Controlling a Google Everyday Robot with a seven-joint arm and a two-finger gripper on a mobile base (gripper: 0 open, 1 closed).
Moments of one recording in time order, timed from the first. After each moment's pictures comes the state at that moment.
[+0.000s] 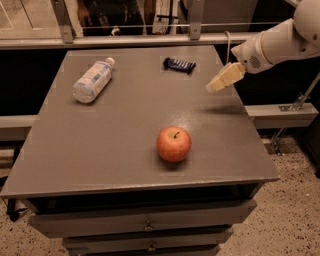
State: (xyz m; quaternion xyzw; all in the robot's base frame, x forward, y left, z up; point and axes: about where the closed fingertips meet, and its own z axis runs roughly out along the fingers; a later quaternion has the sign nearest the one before) arm 0.688 -0.197 0.892 -0.46 0.79 0.12 0.39
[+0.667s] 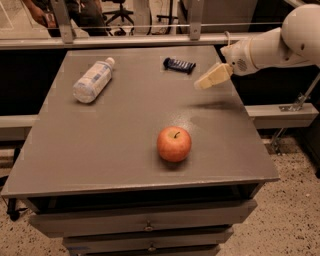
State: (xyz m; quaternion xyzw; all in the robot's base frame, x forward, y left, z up) arm 0.707 -0.165 0.888 -0.45 0.77 0.15 0.44
